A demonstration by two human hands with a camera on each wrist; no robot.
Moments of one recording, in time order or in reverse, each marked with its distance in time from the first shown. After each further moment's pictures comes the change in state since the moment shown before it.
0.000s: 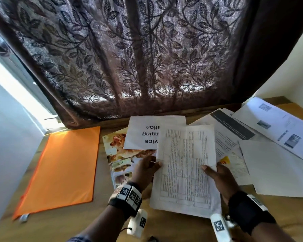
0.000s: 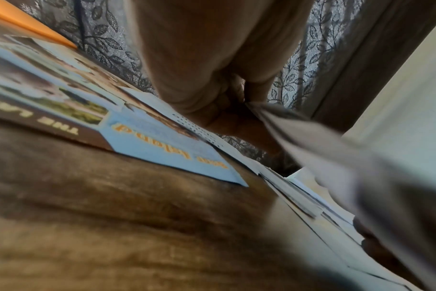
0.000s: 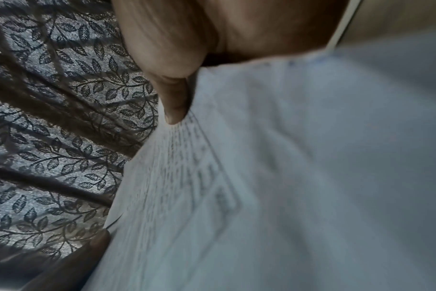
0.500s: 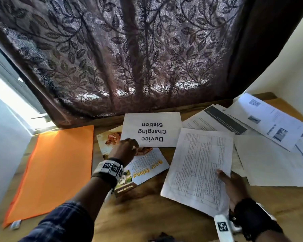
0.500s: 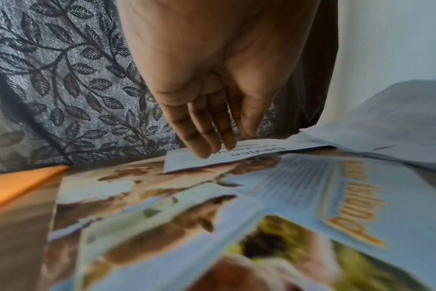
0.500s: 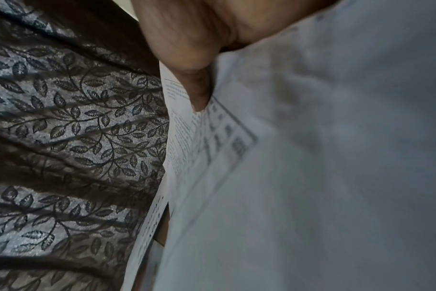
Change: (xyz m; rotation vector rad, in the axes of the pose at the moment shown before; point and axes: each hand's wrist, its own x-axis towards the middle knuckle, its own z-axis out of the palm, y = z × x) left_hand 0.055 0.021 -0.079 1.060 0.044 0.255; right_hand -0.023 0.029 -0.027 0.019 0.338 0.165
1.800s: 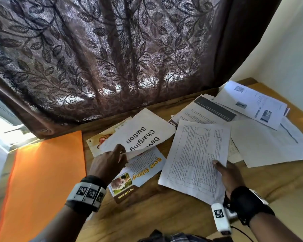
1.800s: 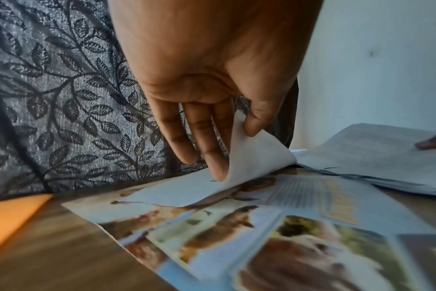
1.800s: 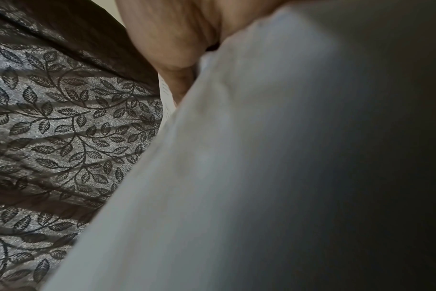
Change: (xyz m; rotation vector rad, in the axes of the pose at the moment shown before) left_hand -0.037 -0.030 -0.022 0.178 -0.022 0.086; right_hand -0.018 0.007 0.022 0.067 0.091 -0.016
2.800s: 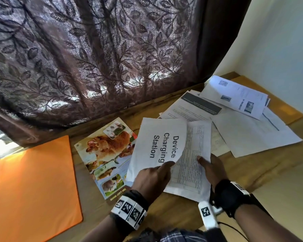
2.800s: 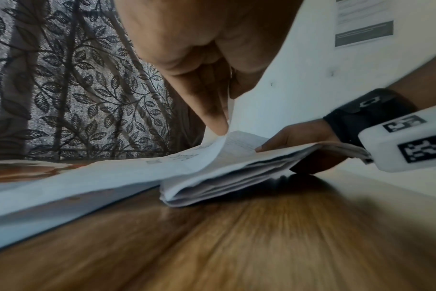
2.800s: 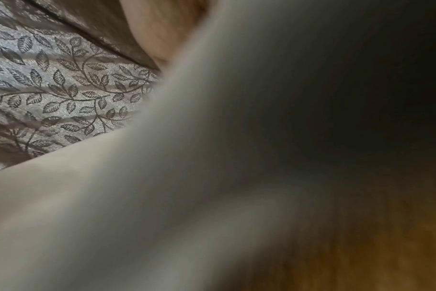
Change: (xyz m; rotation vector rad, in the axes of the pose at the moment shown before) left_hand -0.033 0.137 0.044 -0.366 0.186 0.567; right_hand -0.017 -0.002 0.012 -0.069 -0.018 -0.093
